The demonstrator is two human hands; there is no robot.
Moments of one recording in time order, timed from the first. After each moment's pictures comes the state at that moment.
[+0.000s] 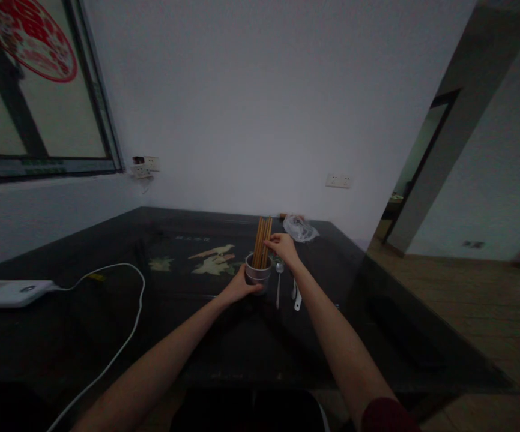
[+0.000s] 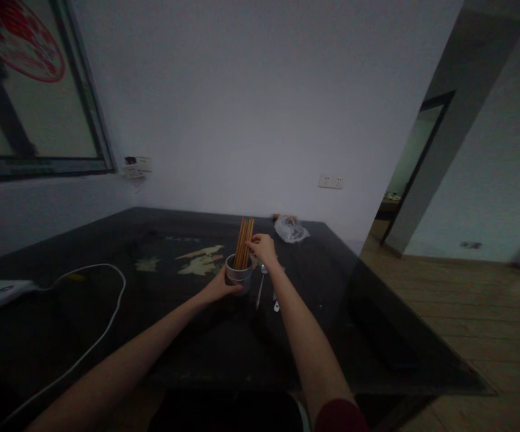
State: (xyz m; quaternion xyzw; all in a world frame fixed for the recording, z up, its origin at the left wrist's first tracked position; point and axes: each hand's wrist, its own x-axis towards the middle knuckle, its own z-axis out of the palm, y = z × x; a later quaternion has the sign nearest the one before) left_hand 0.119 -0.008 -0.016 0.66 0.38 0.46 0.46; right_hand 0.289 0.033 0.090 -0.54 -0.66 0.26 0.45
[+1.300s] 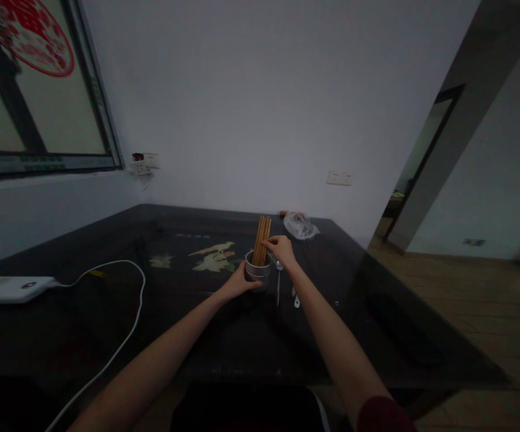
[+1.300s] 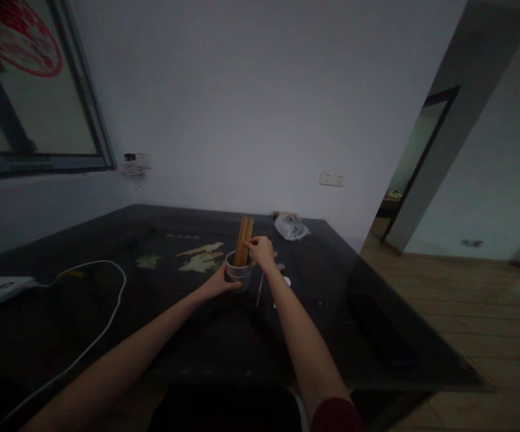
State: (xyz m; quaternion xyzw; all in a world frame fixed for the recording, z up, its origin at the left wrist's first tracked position) left_hand 0.115 -0.009 -0.010 0.69 0.36 0.45 0.45; right_hand 0.285 0.029 0.078 -0.58 -0.68 0.15 0.42
